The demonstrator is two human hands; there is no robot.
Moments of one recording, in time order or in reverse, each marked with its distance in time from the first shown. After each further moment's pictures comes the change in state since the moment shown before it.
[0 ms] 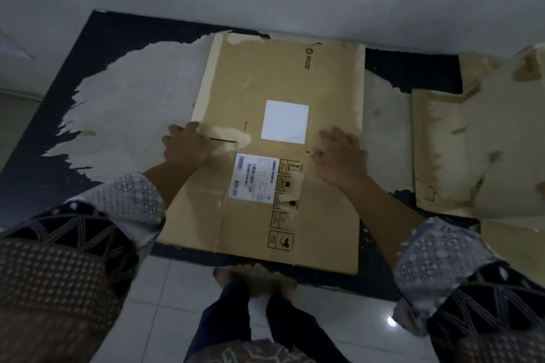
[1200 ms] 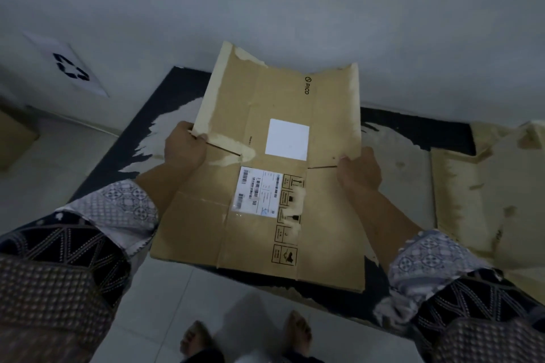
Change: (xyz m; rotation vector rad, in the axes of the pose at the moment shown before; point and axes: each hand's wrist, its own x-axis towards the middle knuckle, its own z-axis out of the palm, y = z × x) left_hand -0.009 -0.070 -0.140 -0.487 0.285 0.080; right_hand -0.012 -0.096 -0.059 0.650 0.256 0.382
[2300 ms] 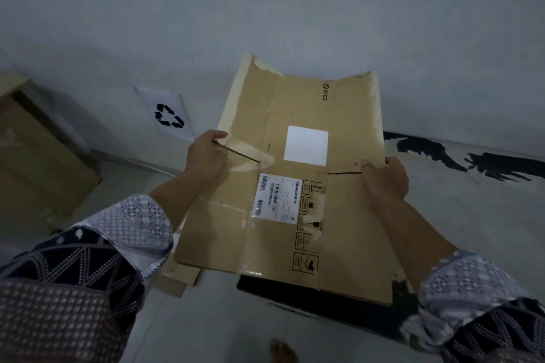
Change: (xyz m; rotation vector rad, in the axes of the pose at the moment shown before) left_hand 0.256 -0.228 -0.261 -0.115 -0.092 0.226; right_hand -0.171 -0.260 0.283 0.137 0.163 -0.075
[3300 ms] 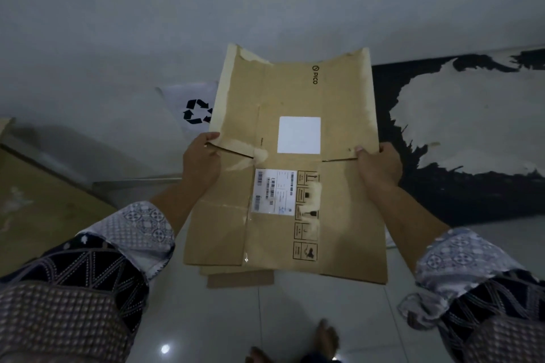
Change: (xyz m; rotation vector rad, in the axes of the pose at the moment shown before) left_hand 0.145 -0.284 -0.210 0.011 -0.250 0.181; right_hand -0.268 -0.110 0.274 0.125 0.206 0.227
